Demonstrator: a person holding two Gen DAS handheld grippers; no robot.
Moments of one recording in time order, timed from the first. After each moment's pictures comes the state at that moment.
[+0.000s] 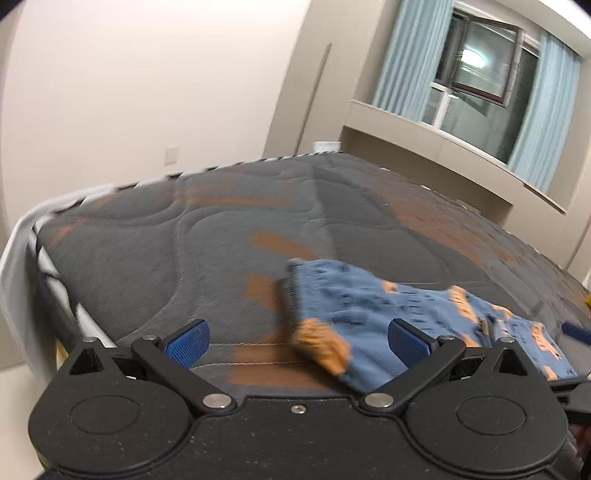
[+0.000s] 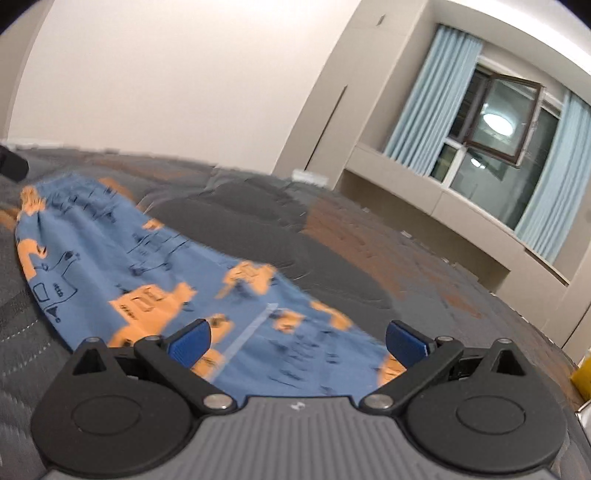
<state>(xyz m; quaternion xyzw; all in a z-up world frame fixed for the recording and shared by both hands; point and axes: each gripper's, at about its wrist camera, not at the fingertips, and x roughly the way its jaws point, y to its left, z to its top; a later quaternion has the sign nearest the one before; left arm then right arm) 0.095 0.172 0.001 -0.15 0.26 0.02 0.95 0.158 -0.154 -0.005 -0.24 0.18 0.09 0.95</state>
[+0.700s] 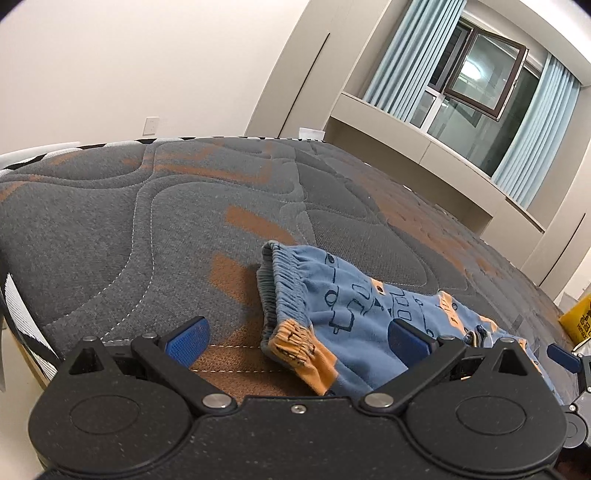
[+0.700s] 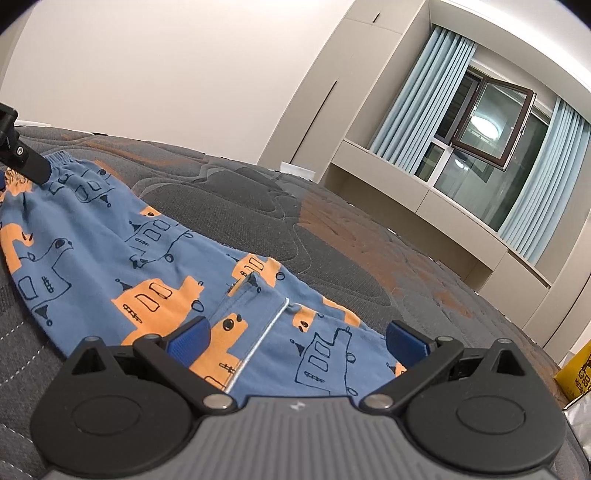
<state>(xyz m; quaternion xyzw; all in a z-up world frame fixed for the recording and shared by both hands) 0.129 0.169 -0.027 -0.21 0.26 -0.03 0.94 0.162 -0.134 -0.024 -0.25 0.17 0.05 0.95</state>
